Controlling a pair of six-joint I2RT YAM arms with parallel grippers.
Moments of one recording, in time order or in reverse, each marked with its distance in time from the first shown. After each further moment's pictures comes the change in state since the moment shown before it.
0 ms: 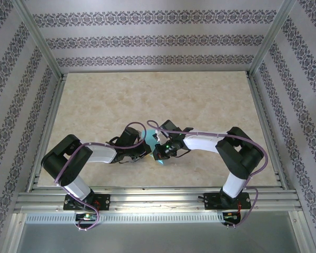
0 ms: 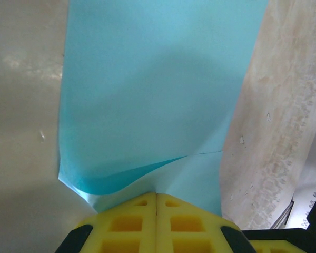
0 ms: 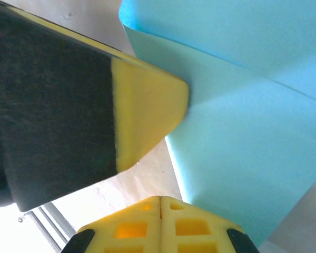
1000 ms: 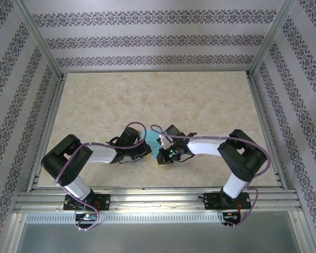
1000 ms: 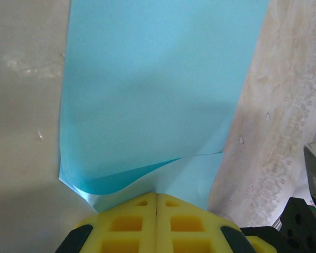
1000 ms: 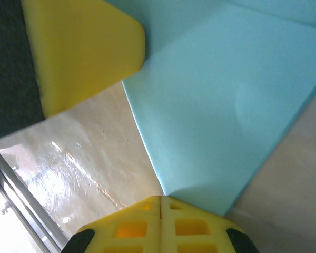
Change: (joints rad) left arm -0.001 0.002 -0.002 0.008 0.000 -0.001; right arm 0.000 -0.050 -0.128 0.080 0.002 0.008
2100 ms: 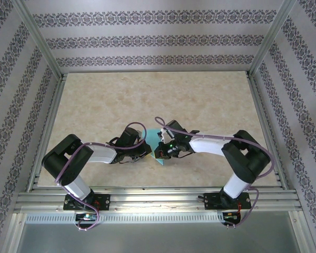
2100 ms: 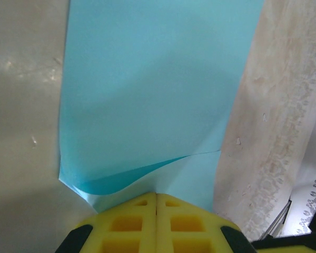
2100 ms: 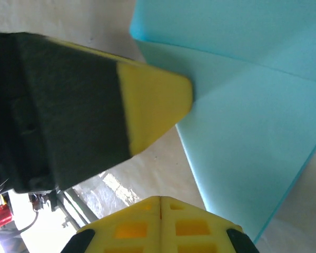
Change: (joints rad) left arm 0.000 0.006 -0.008 0.030 0.001 0.000; right arm -0.034 -0.013 0.036 0.063 -0.064 0.163
